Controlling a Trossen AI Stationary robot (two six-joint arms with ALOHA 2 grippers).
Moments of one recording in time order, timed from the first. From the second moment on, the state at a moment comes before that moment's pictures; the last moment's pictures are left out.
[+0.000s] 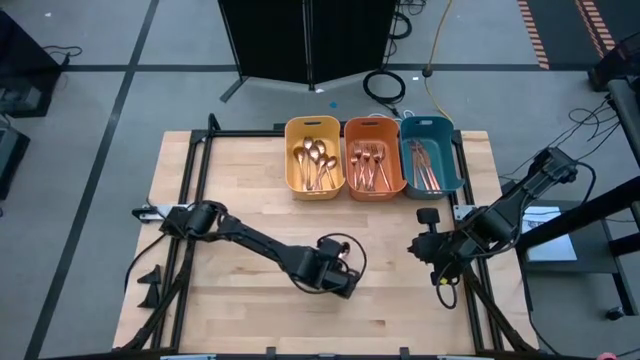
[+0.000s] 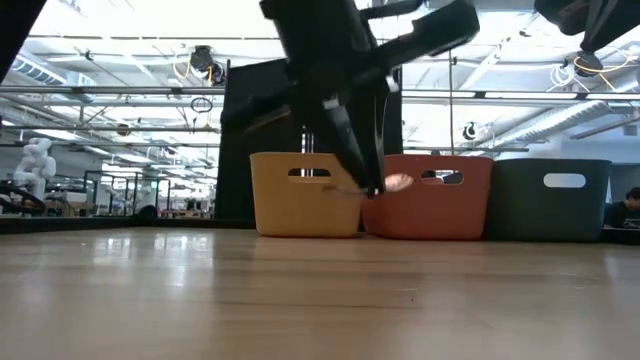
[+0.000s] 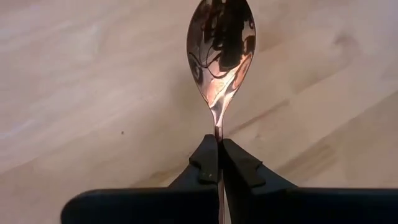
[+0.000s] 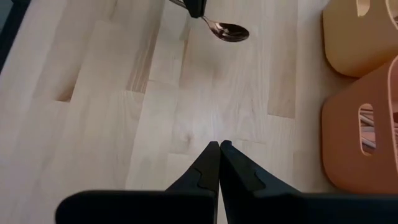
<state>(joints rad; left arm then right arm) -0.37 2.23 1.82 -0.85 -0.35 -1.46 0.68 1.11 1.01 -1.00 0.39 0.43</state>
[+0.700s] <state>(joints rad) 0.21 1.88 1.87 -1.06 -0.28 -0.96 0.52 1.05 1.01 -0.73 0.54 0.19</state>
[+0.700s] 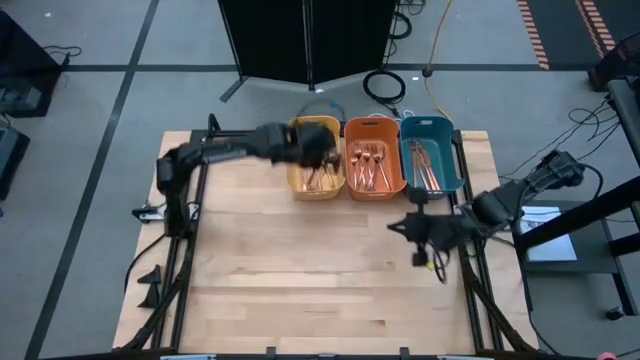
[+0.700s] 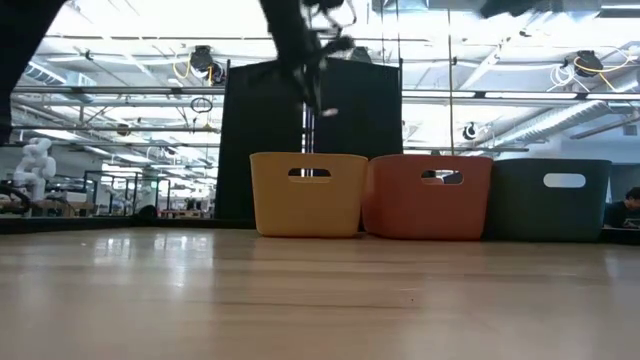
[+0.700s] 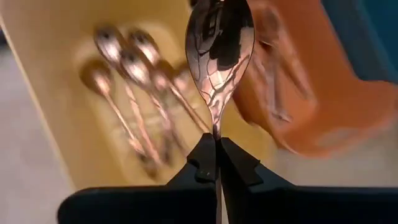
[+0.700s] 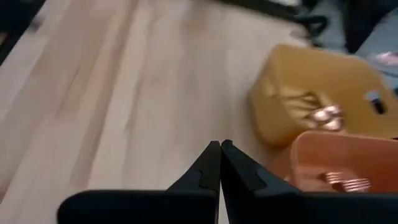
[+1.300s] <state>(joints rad) 0.57 2.01 1.76 -0.92 0.06 -0.59 0.12 1.05 1.01 -0.66 0.47 0.48</state>
